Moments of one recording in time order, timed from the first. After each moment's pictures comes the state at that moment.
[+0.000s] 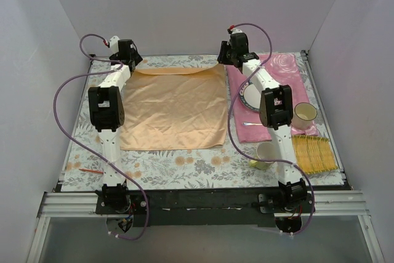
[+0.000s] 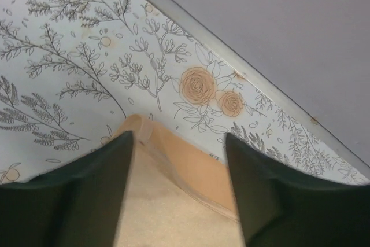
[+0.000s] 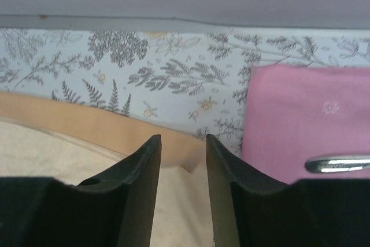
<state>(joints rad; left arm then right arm) 0.00 2.38 1.98 -0.17 -0.34 -0.59 0.32 2.52 2.29 -0.31 -0.08 0.30</state>
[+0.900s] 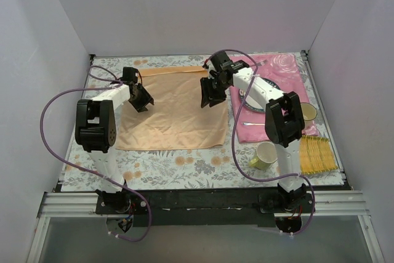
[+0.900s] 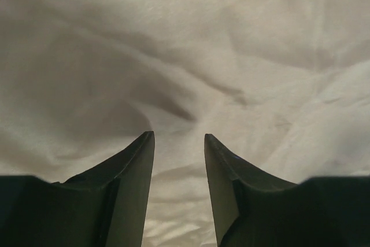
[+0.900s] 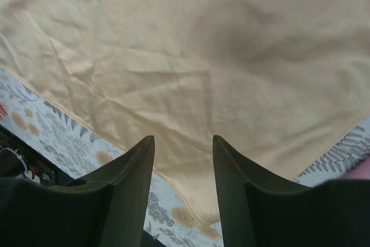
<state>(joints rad) -0.07 1.94 1.35 -0.45 0.08 -0.75 0.52 2.12 1.88 -0.84 -0.38 0.29</state>
